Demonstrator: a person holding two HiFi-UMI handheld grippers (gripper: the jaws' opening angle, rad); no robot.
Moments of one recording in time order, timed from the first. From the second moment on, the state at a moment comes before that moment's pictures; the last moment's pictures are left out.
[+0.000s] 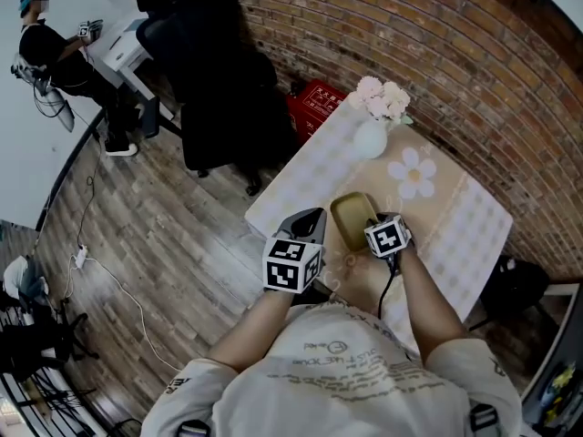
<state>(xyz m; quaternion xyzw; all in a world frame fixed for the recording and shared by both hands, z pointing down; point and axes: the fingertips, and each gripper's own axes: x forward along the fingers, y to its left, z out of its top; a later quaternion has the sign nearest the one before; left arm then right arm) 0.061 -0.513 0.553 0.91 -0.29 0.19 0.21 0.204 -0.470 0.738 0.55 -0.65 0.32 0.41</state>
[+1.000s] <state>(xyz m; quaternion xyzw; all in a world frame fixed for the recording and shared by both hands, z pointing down) 0.052 -0.510 0.554 0.91 -0.30 0.18 0.23 0.203 -0.461 0.741 0.57 -0.61 0.36 0.41</state>
